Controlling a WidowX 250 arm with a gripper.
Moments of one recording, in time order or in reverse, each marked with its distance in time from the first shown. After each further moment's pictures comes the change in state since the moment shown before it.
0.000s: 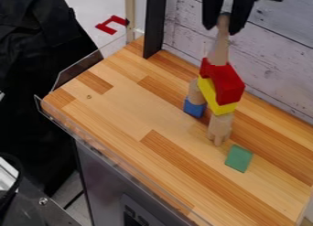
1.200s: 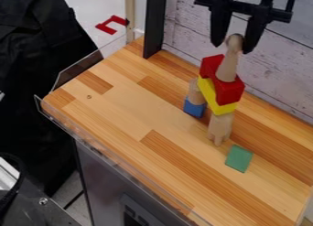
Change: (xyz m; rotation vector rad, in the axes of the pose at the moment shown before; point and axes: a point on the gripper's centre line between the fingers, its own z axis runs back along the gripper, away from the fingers) arm 0.016 -0.005 -0.020 -0.016 0.010 -0.001
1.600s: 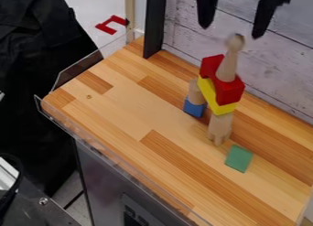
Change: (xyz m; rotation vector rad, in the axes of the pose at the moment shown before) arm -0.008 0.004 0.027 -0.015 -0.066 0.028
